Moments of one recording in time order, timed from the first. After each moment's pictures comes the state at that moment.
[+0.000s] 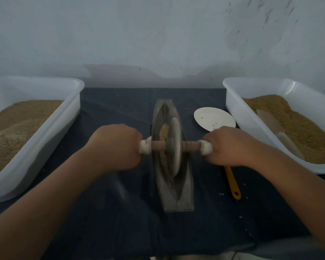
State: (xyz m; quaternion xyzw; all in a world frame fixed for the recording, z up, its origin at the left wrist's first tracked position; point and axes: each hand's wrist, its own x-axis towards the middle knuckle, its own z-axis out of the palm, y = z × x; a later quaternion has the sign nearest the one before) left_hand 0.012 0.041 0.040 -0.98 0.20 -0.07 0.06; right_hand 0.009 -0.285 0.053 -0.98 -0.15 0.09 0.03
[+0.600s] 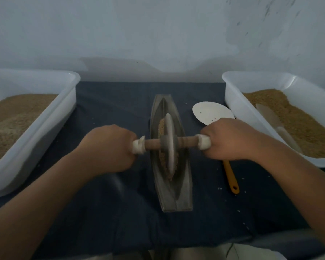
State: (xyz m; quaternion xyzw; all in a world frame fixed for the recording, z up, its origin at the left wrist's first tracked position) left_hand 0.008 0.055 0.018 -0.98 0.19 -0.09 0.01; right_hand 0.005 -0.283 0.062 -0.98 -0.18 0.06 0.01
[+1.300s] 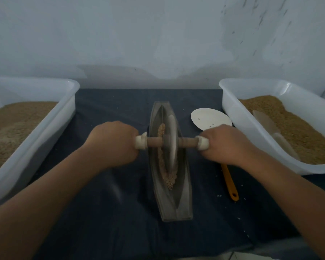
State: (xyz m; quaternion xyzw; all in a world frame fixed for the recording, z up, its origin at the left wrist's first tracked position) left_hand 0.032 0.045 0.032 -0.98 0.17 -0.09 0.03; right_hand 0.017 -0.283 0.041 -0.99 -0.13 -0.02 0.03
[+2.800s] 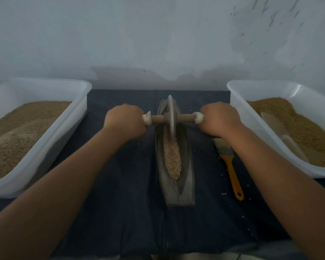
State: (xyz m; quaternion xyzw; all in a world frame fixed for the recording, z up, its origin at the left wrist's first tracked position) left_hand 0.082 0.028 0.046 -0.99 0.08 -0.10 0.00; right_hand 0.086 -0.258 0.058 -0.99 -0.07 -0.10 -0.02
